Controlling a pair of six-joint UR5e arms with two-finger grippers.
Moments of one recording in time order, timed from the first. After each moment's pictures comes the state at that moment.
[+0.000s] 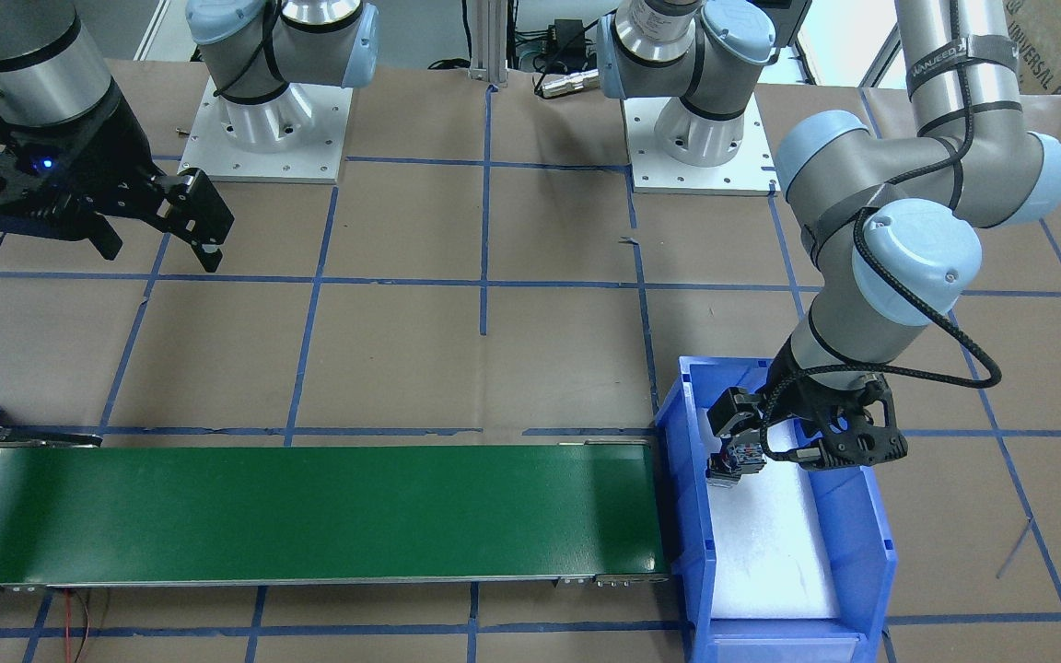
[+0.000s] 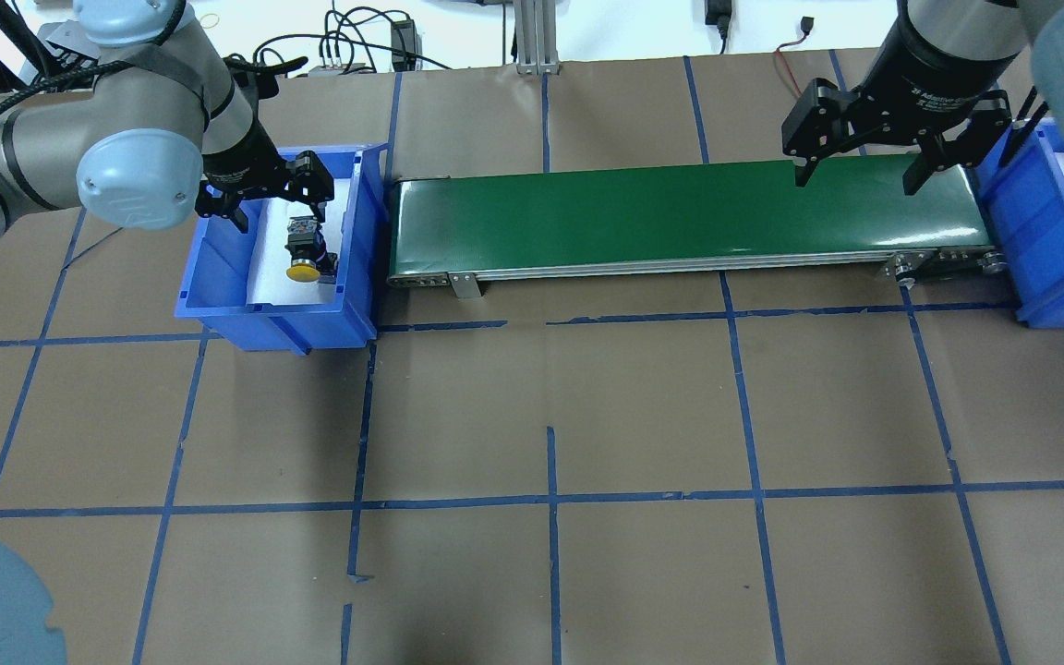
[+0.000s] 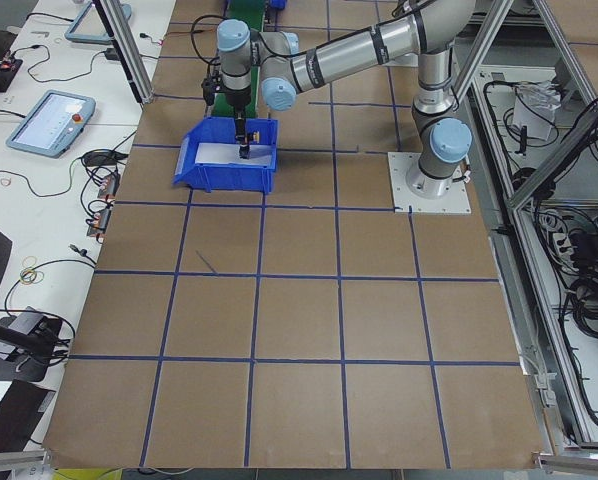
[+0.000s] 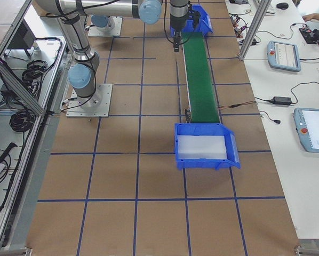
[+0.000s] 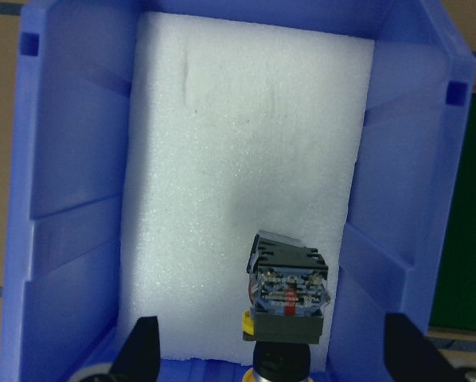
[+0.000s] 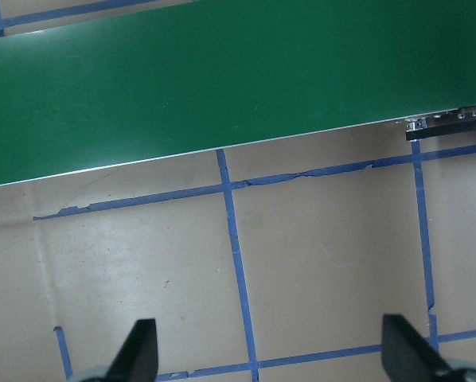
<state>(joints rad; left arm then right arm) -1.48 -1.90 -1.64 -1.13 1.59 -0.03 1.49 -1.56 1.57 -1.64 -1.56 0.07</state>
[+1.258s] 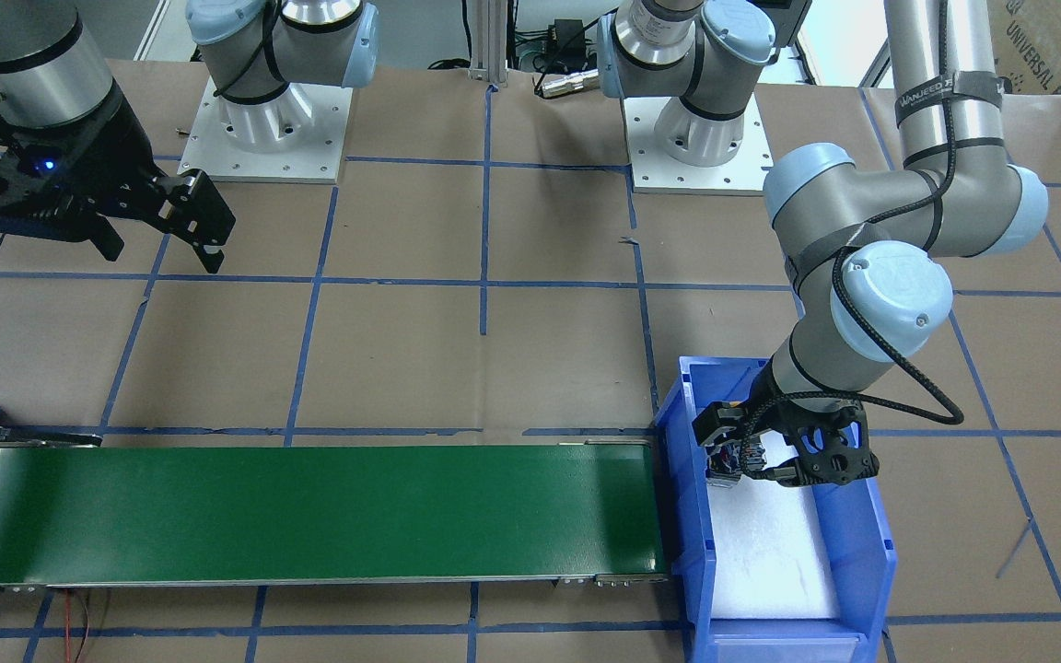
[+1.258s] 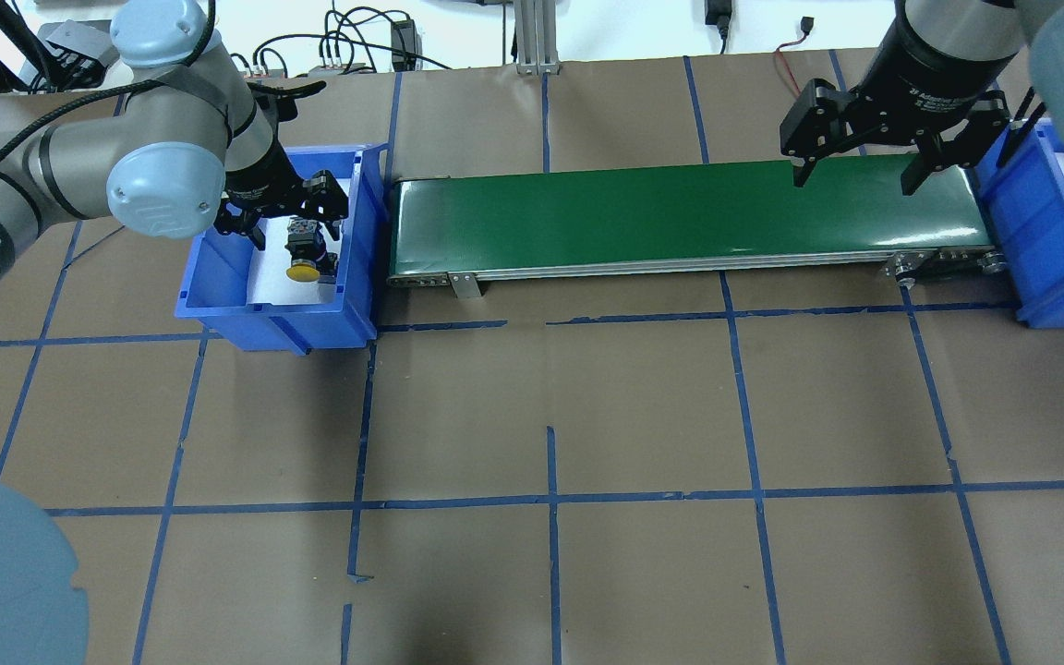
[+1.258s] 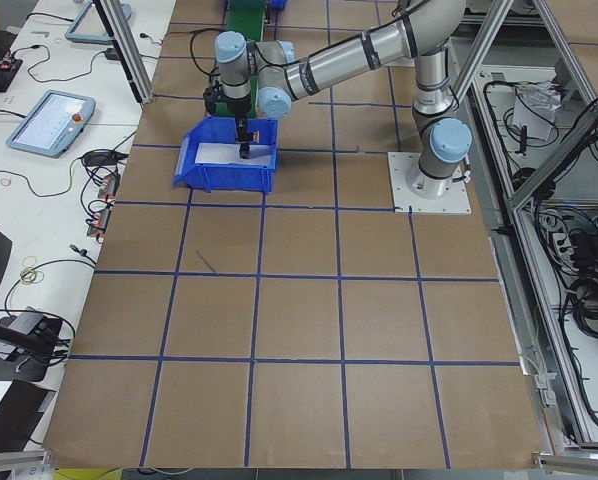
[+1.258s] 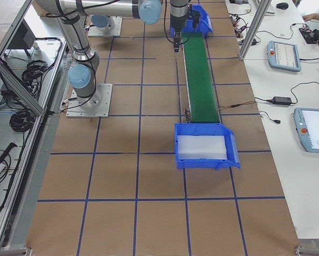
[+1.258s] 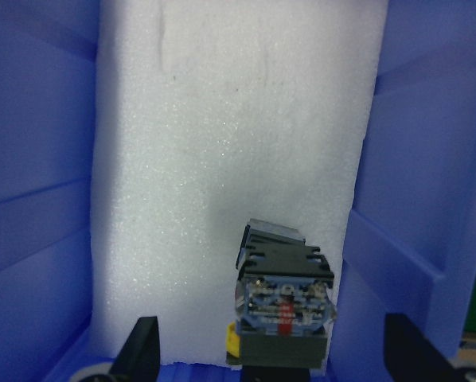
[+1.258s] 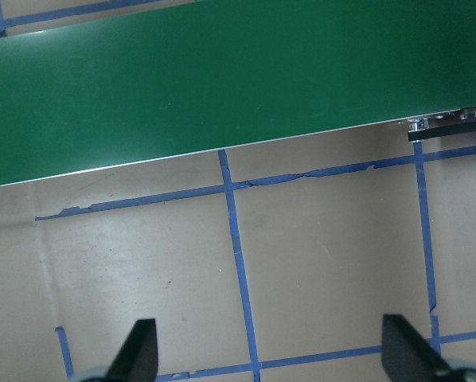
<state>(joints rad) -1.48 -1.94 -1.64 -1.13 1.59 -0.03 1.49 -1.56 1.57 -1.64 -1.55 0.07</state>
